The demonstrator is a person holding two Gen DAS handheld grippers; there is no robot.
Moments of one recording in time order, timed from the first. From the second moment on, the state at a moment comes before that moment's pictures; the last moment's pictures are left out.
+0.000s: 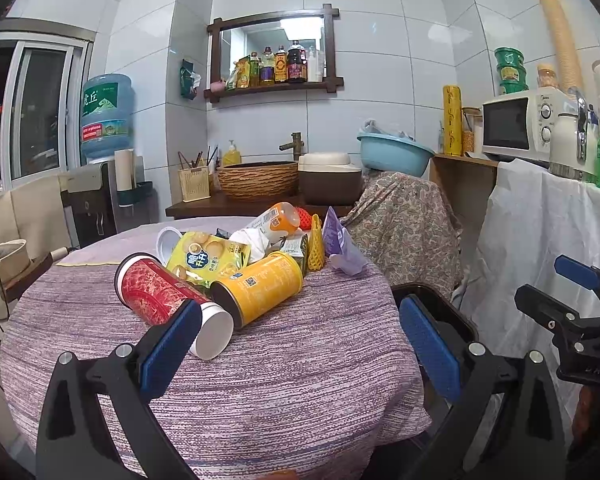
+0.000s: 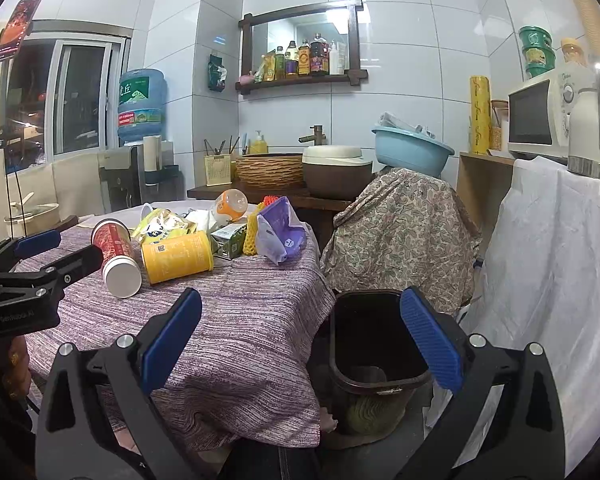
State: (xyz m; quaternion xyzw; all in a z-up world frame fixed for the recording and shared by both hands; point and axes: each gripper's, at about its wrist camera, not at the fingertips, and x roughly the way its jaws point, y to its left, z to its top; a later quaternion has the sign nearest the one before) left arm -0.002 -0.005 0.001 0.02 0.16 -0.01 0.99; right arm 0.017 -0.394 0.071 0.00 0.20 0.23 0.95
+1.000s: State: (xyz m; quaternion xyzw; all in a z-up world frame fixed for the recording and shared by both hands) left arm 0.000 -0.002 -0.004 0.02 0.16 -0.01 0.99; right arm 0.018 -0.396 0.071 0.00 0.20 0.22 0.95
